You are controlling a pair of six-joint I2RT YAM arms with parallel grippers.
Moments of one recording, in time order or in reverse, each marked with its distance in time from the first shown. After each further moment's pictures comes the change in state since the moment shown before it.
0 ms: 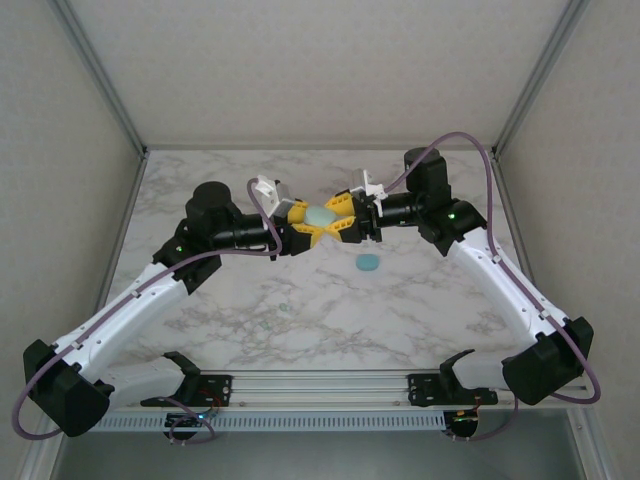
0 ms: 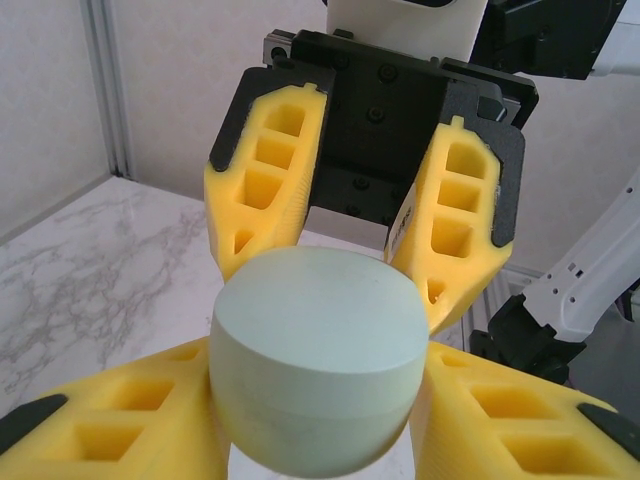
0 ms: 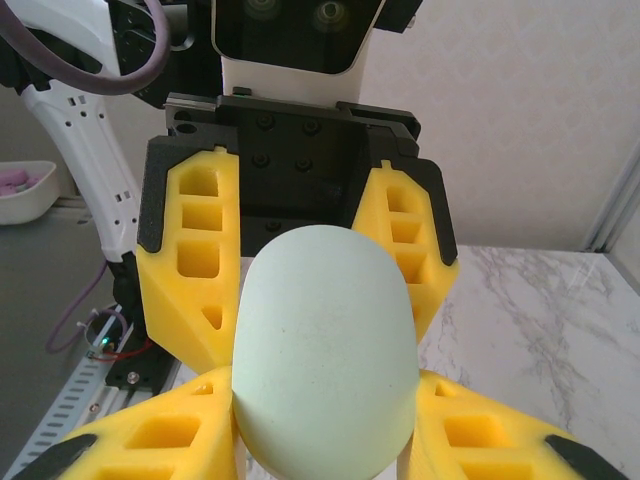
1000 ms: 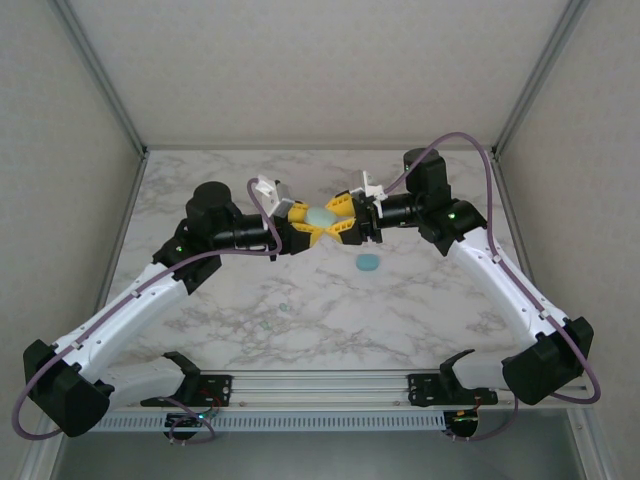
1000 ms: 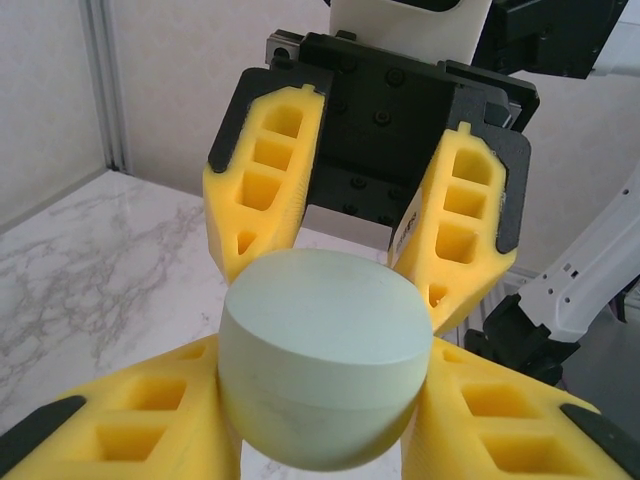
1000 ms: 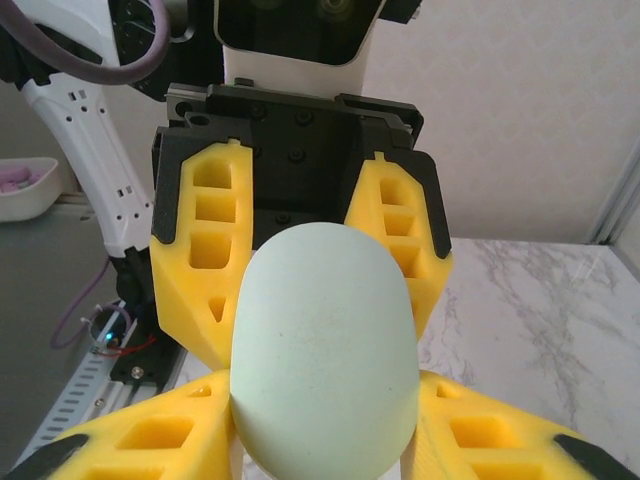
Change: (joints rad) left arm 0.002 0.000 -0.001 -0.009 0.002 -0.004; right arm -0.001 0.000 0.003 -0.026 0.001 -0.005
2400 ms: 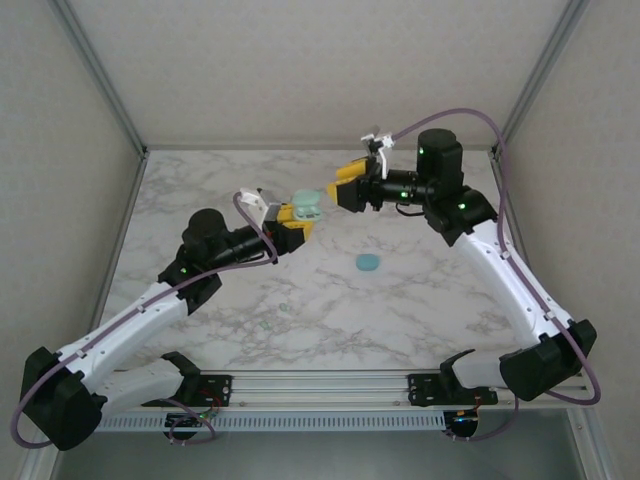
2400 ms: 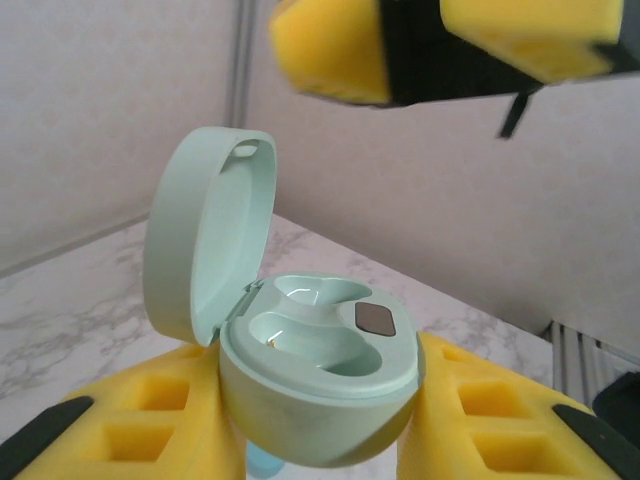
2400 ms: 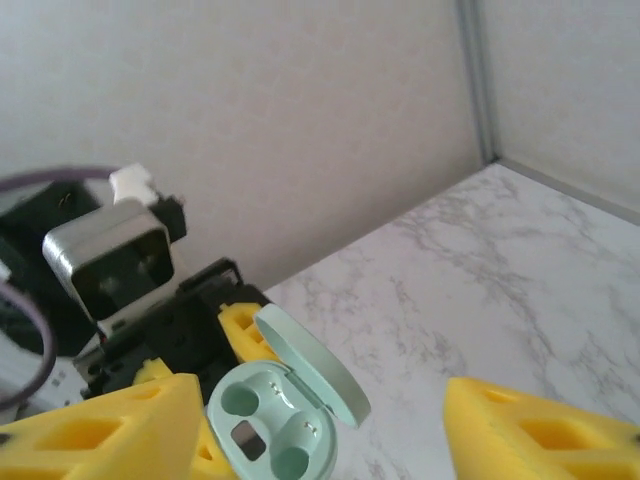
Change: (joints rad) left arm 0.001 -0.089 -0.259 0.309 -0.290 -0.138; right arm -0.031 0.021 0.150 0.041 0.301 0.641
